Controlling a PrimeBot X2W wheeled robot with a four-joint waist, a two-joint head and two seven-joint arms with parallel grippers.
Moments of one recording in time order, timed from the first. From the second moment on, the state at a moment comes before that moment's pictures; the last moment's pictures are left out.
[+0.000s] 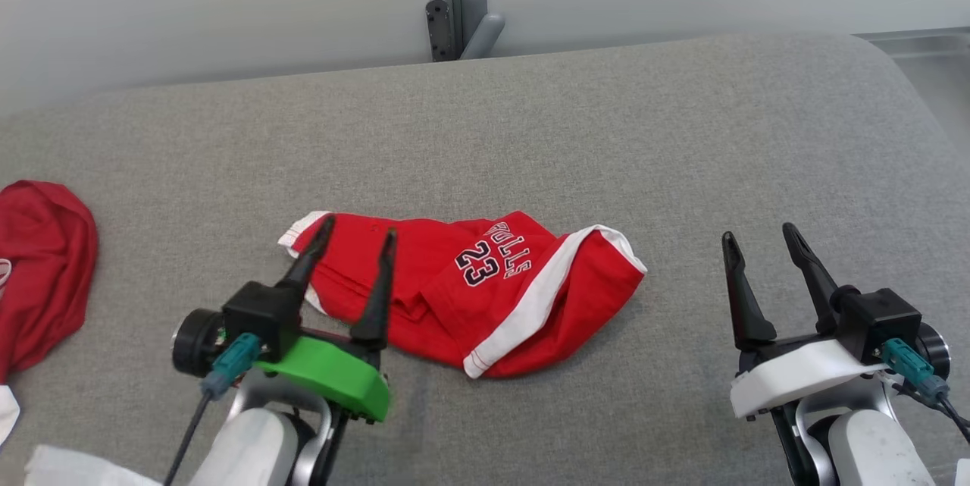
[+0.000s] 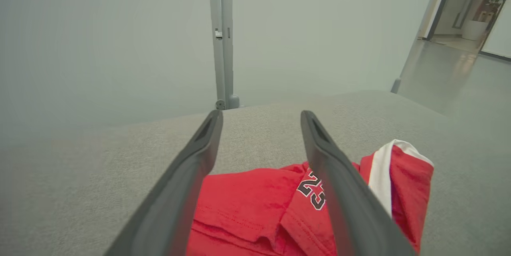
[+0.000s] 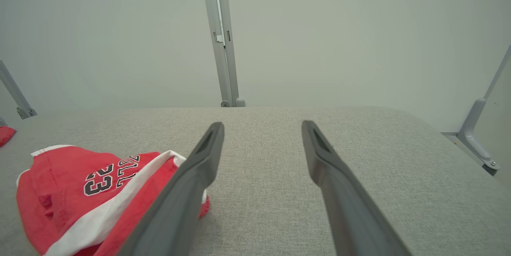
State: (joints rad) left arm -0.22 0.24 -0.42 0.08 -0.40 0.05 -0.12; right arm -0.07 -0.07 0.03 0.06 0.13 0.13 -0.16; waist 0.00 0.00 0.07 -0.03
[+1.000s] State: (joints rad) left arm -0.33 0.13 -0.55 0.40 -0.55 -0.11 -0.01; right arm -0.14 -0.06 0.05 0.10 0.14 0.13 -0.20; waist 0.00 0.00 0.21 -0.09
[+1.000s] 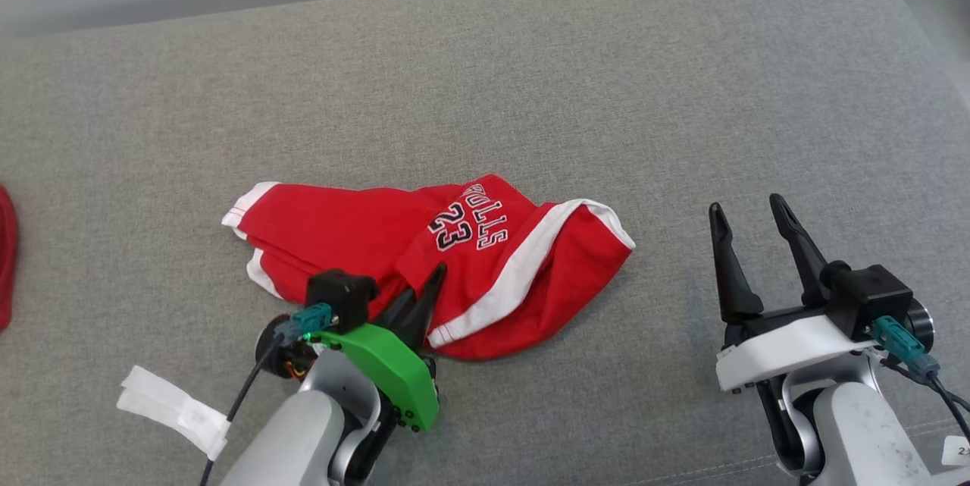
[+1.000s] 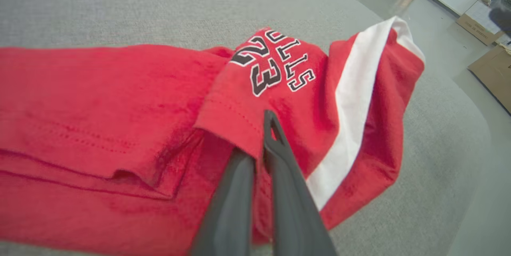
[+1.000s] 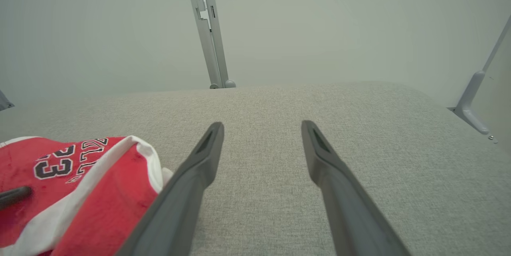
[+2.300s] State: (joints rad) left arm -0.23 0.30 -0.35 0.28 -0.62 0.02 -0.04; right arm -0.17 -0.05 0.01 0.11 0.15 0.13 -0.20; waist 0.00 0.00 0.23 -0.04
